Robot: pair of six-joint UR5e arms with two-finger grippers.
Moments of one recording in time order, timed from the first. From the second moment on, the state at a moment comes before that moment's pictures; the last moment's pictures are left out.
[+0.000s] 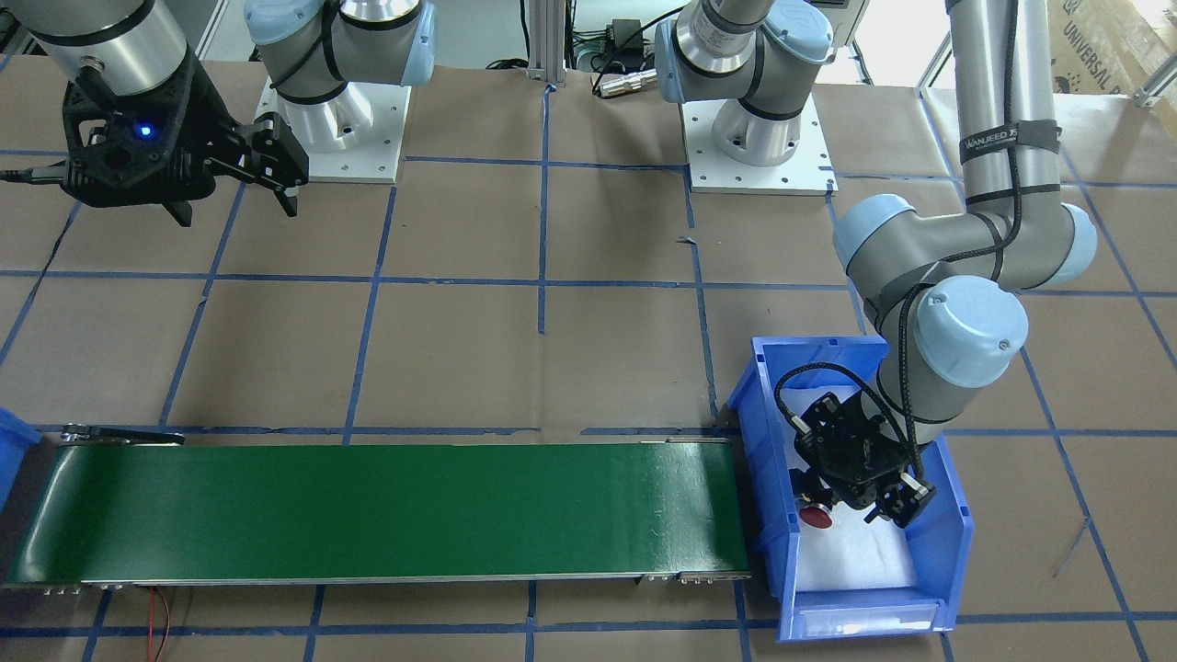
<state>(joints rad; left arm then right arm) -1.42 -2.01 -1.69 -0.89 1.60 1.13 1.51 -1.58 1.54 -1.46 -1.57 -0.20</state>
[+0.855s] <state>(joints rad) -1.43 -2.00 -1.70 -0.87 1.60 1.12 1.51 -1.58 1.54 -1.46 -1.57 -0.20</state>
